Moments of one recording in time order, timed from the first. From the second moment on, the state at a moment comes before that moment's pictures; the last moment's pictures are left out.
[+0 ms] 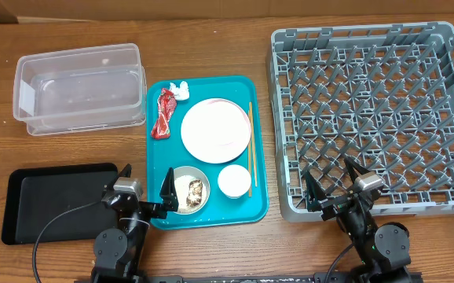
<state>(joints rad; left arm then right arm) -0.15 0.02 0.01 -0.07 0.02 -0.21 0.29 0.01 0.02 -0.03 -0.09 0.15</state>
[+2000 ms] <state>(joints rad) -0.15 0.46 0.66 -0.43 0.18 -0.21 0.29 0.34 0.54 -0.41 -0.07 0.21</state>
